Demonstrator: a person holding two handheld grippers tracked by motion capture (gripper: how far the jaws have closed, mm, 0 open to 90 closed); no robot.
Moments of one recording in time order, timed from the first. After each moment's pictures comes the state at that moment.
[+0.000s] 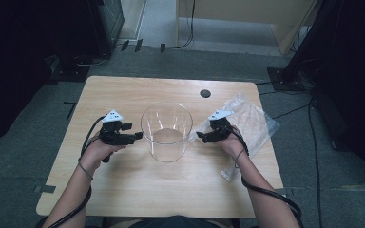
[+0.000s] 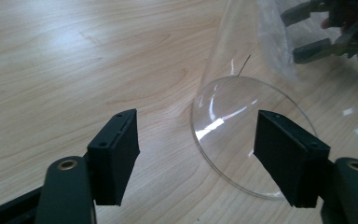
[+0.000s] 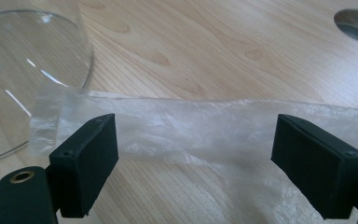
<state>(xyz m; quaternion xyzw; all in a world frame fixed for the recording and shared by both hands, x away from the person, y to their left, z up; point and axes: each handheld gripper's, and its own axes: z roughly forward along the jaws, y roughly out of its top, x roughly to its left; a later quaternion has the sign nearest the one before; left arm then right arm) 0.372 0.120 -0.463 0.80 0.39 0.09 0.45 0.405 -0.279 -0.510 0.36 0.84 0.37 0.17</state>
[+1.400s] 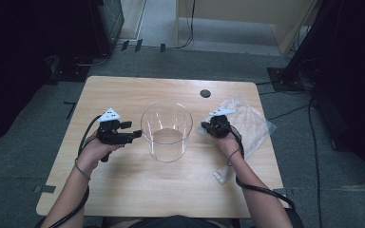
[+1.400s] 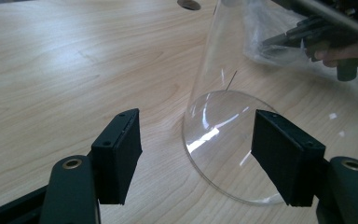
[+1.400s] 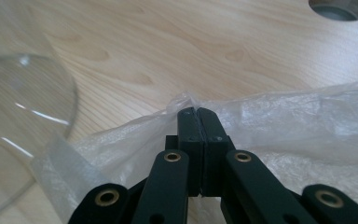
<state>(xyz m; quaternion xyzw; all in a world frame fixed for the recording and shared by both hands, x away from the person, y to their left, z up) 0.366 0.124 -0.448 0.79 0.38 0.10 0.47 0.411 -0.275 -0.511 0.45 0.79 0.39 0.15</state>
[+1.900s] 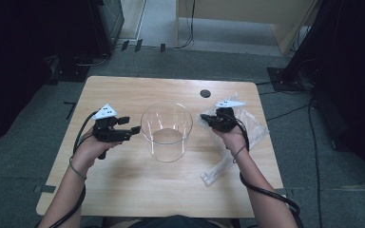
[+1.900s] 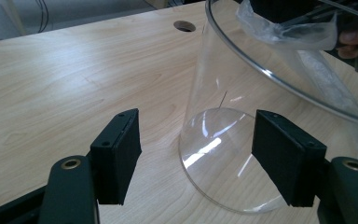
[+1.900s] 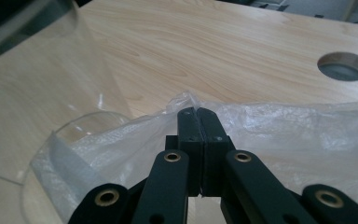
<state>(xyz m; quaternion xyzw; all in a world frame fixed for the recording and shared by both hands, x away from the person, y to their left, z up) 0.360 0.127 -0.423 0.79 0.37 0.12 0.48 0.398 -0.279 -0.454 0.44 0.76 0.46 0.12</state>
